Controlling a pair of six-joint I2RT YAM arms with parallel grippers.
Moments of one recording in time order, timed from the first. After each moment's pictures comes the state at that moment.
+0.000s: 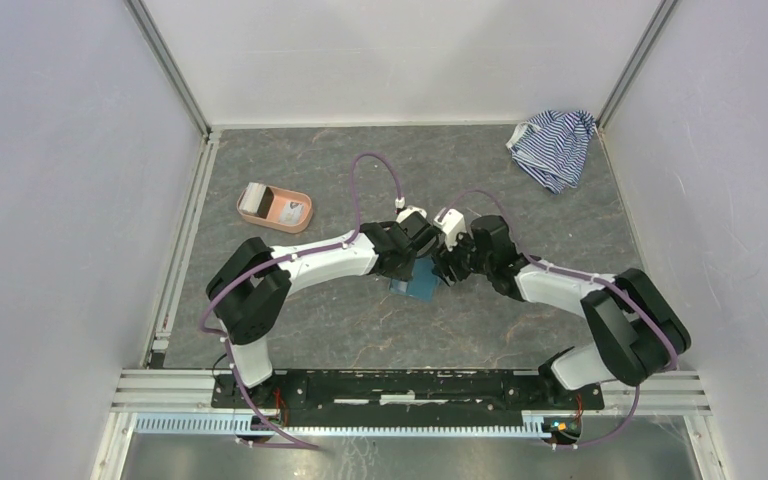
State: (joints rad) left arm -0.93 1.81 1.25 -0.57 -0.31 -0.54; right arm 0.53 1.47 0.58 0.23 -0.29 -0.22
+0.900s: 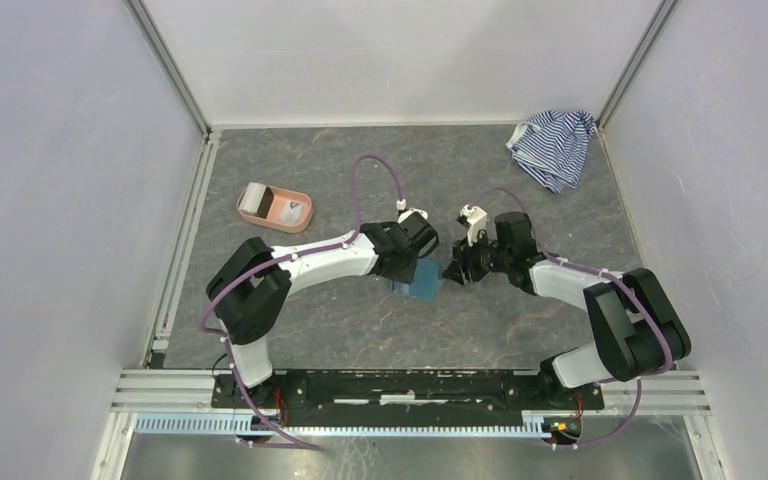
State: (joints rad) left arm -0.93 1.81 1.25 -0.57 -0.27 -0.54; right arm 0.34 1.45 0.55 0.18 -0.58 -0.06
